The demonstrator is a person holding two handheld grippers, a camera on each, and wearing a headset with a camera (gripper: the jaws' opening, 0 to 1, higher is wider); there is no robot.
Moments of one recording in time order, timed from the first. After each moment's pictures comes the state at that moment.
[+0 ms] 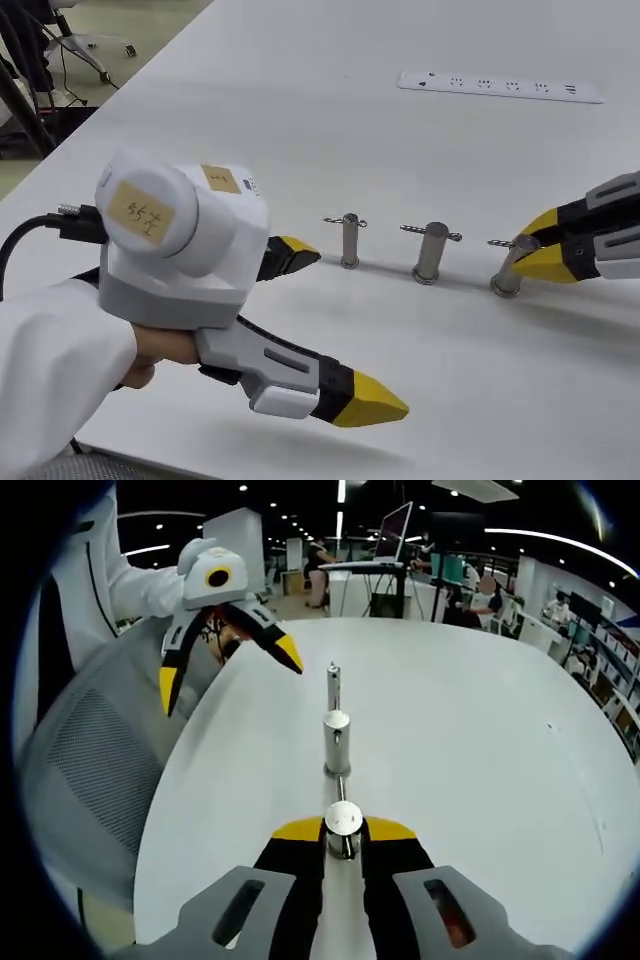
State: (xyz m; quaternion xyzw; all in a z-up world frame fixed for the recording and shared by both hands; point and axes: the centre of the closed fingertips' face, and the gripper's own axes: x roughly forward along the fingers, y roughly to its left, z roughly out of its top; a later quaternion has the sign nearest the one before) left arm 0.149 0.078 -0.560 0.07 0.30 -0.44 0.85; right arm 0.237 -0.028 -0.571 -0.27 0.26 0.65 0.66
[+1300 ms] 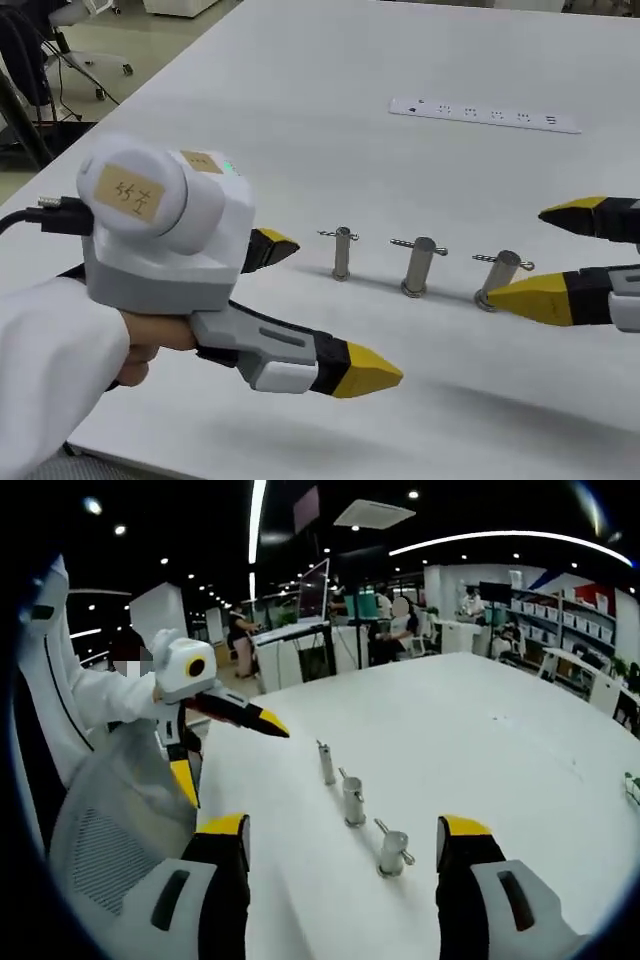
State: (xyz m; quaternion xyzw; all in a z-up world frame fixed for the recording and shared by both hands) left arm 0.156 0.087 -0.536 0.04 0.27 -0.39 0.88; right arm 0.200 -0.024 -0.508 -0.11 0.24 0.54 0.80
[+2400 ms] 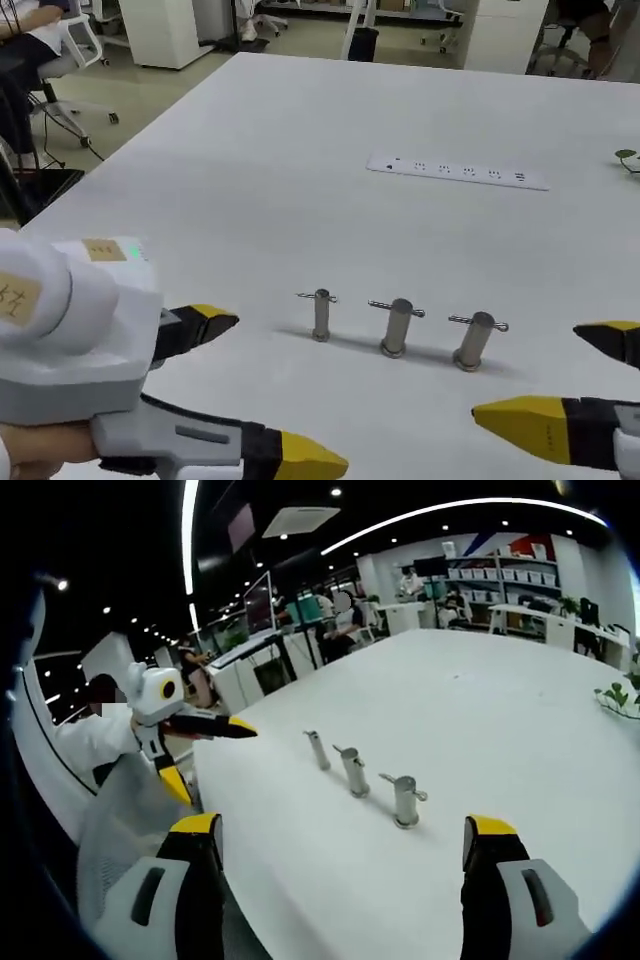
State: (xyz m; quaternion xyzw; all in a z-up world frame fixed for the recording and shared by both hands) left arm 0.135 0.112 -0.529 0.01 0.29 -0.37 0.88; right arm 0.171 -0.043 -0.514 -0.02 0.30 0.44 0.85
